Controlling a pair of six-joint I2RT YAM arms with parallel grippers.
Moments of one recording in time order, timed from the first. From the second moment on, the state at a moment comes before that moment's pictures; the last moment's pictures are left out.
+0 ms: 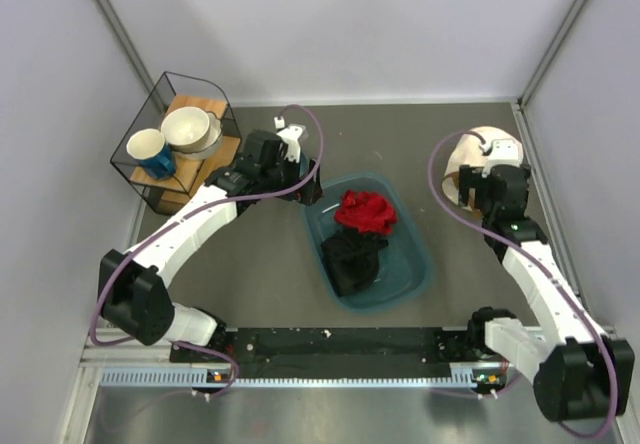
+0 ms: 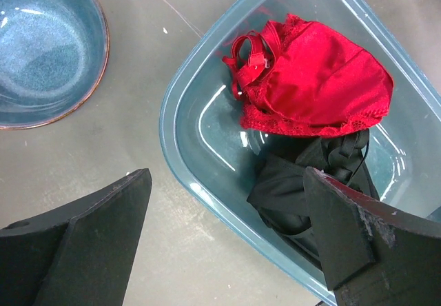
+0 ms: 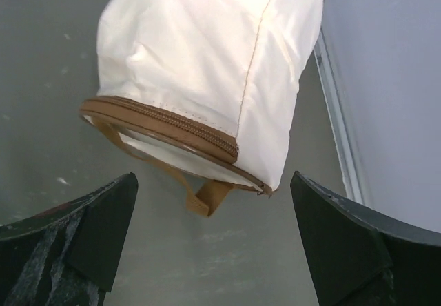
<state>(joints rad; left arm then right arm) -0.49 1.40 1.17 -0.46 0.20 -0.21 0.09 0.92 0.67 -0.18 0.31 -0.05</state>
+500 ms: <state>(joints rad) -0.51 1.41 1.17 -0.46 0.18 -0.21 0.10 1.25 0.79 -0.10 0.33 -0.35</state>
